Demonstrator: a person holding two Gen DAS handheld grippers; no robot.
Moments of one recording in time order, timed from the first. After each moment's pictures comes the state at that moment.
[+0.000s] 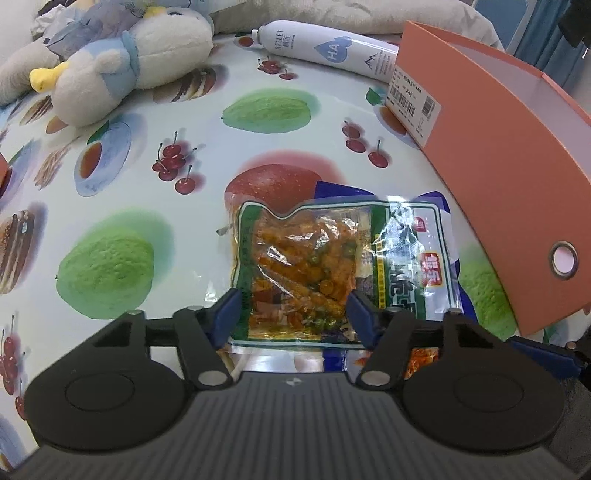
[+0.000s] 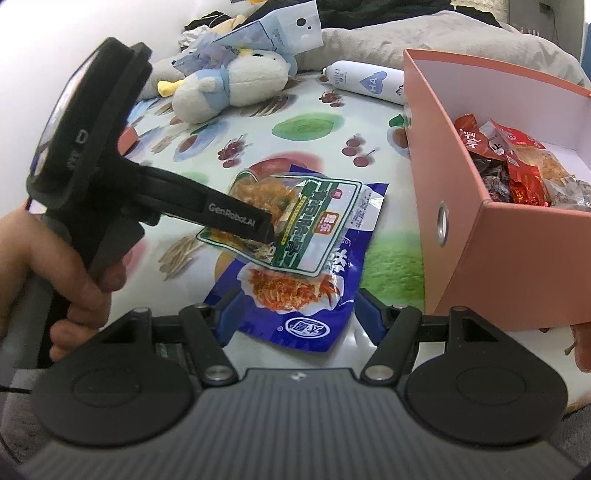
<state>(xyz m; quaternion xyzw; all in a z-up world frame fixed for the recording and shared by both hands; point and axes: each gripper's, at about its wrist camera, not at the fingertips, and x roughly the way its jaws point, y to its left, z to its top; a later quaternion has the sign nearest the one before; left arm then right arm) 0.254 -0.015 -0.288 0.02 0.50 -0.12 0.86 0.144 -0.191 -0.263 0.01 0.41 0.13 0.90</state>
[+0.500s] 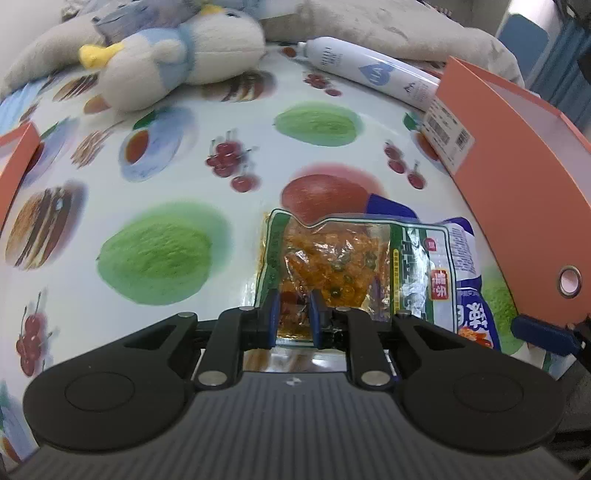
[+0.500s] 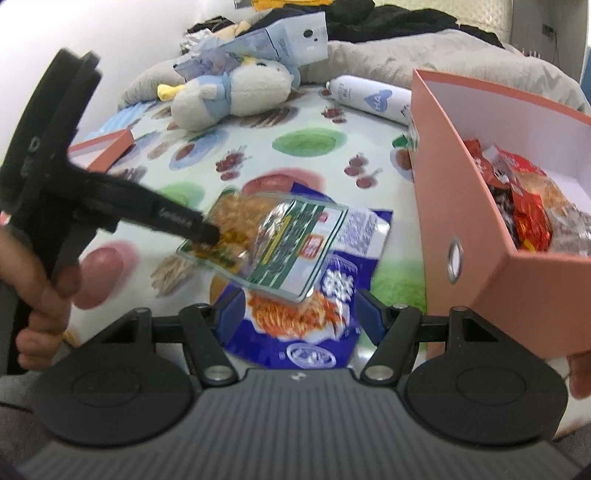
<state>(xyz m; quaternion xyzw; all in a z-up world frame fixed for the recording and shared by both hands) 0.246 0.031 -0.280 -0.03 0.49 -0.09 0.87 0.157 -0.178 -0.259 -0.01 0.38 0.13 0.92</state>
